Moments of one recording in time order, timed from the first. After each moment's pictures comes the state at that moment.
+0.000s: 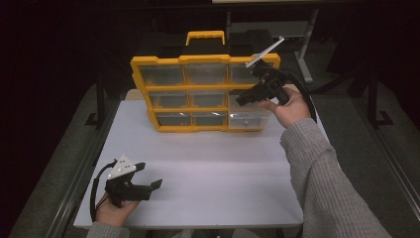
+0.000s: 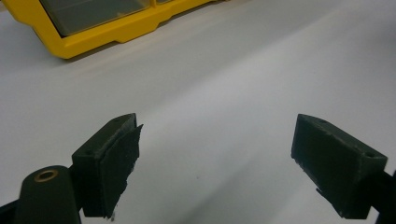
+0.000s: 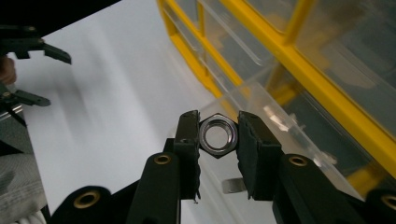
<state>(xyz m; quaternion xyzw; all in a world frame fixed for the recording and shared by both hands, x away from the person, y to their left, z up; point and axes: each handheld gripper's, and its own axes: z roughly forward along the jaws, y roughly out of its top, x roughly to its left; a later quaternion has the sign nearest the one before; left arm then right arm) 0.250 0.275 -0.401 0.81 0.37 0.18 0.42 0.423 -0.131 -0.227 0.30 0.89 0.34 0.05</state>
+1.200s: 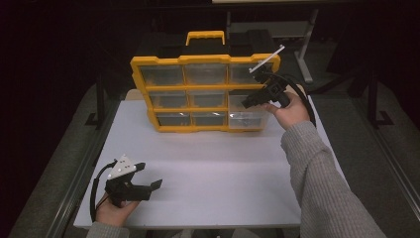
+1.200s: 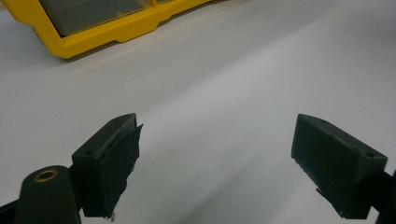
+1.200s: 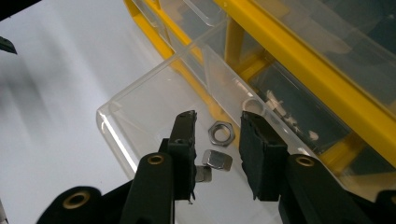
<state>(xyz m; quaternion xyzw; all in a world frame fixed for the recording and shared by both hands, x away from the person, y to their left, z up) 0.249 0.275 -0.401 0.81 0.37 0.17 0.42 0.438 -0.142 -0.254 0.33 0.88 0.32 0.06</state>
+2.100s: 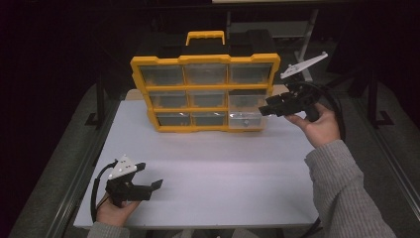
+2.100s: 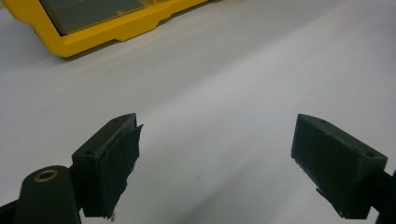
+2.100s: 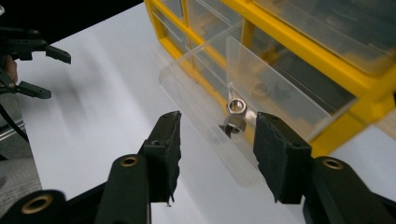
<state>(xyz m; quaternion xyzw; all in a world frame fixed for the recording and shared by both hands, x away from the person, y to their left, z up) 0.250 0.273 -0.402 0.81 0.37 0.17 0.42 0.376 -0.196 -0.237 0.32 0.85 0.40 0.08</state>
